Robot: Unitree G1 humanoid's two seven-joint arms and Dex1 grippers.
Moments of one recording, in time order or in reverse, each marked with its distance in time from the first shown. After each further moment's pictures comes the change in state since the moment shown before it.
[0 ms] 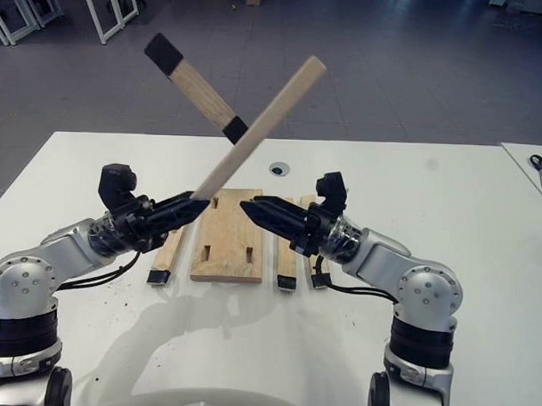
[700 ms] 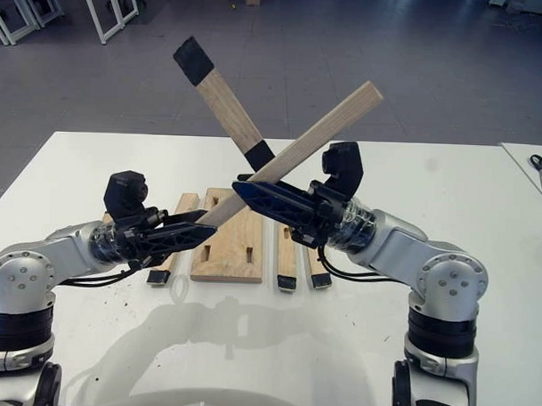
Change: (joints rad) left arm -0.030 0.066 -0.055 -0.010 -0.080 0.033 -0.104; right arm -0.047 -0.159 0.108 -0.058 0.220 -0.141 -0.050
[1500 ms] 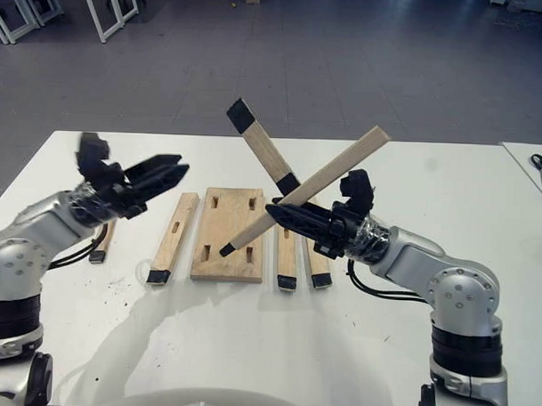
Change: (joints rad) left arm -0.026 0.064 -0.095 0.149 0.567 -0.422 0.164; right arm 0.145 -0.119 -0.020 0.048 -0.294 -0.051 0.167
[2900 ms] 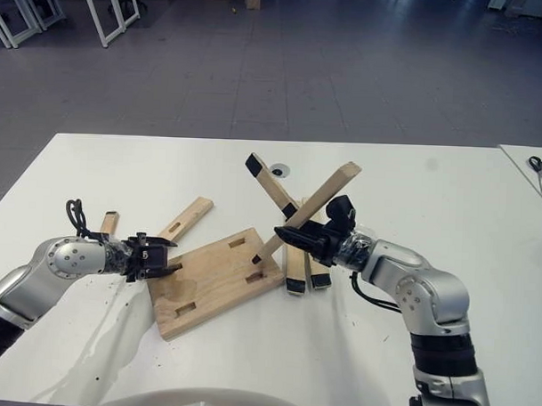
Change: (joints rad) left arm 0.109 0.377 -0.461 0.039 0.901 -0.474 -0.208; right arm 0.067 0.051 0.080 0.042 -0.505 -0.112 0.114
